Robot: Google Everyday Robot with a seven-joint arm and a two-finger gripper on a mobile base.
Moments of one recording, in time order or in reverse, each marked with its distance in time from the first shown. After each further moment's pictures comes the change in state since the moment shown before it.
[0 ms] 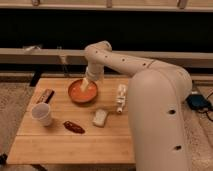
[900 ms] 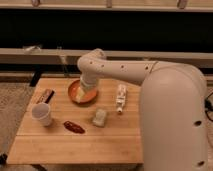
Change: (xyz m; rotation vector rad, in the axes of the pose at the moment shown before) arm -0.045 -0.074 0.006 -0.015 0.035 -0.176
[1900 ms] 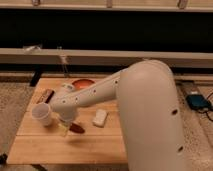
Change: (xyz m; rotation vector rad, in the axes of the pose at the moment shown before) arm -0.043 -0.140 0.097 -0.005 -0.133 -0.320
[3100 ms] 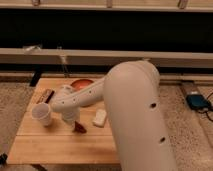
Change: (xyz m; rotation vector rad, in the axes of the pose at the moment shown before) arm -0.012 0.026 0.014 -0.054 -0.060 0.058
